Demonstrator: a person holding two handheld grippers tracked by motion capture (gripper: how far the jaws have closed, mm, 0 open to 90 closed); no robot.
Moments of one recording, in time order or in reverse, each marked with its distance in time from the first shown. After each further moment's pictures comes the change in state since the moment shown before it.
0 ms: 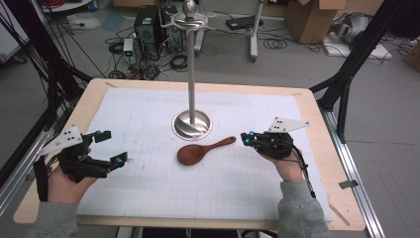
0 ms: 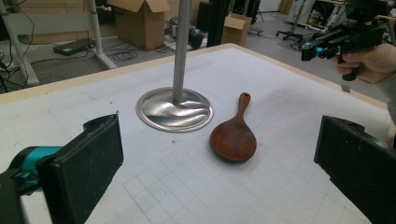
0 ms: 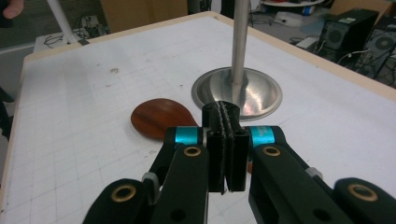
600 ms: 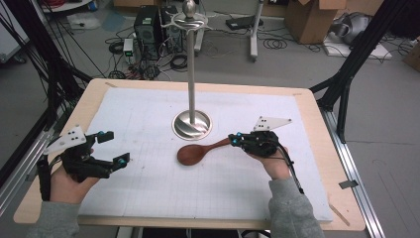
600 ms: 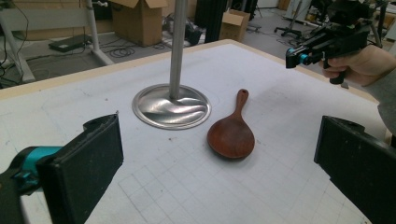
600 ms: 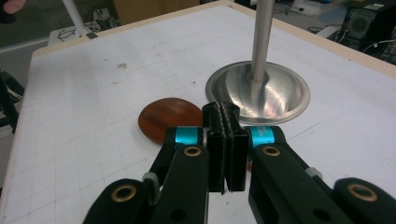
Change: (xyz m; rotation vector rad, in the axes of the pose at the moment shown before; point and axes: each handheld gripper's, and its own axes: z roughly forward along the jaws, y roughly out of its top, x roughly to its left) left arm -0.002 -0.002 0.005 0.016 -0.009 -0.001; right arm 0.003 0.002 0.035 0.030 0.052 0.007
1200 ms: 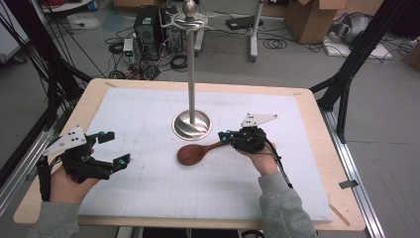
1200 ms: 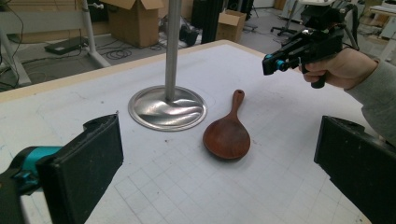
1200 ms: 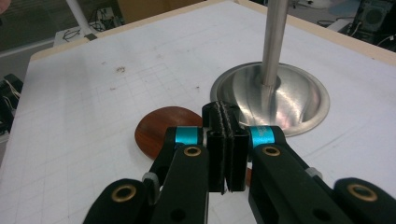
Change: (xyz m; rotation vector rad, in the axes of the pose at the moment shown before) left arm -0.003 0.001 -0.001 -0.003 -0.011 0.013; right arm -0.002 0.006 0.032 0.014 0.025 0.023
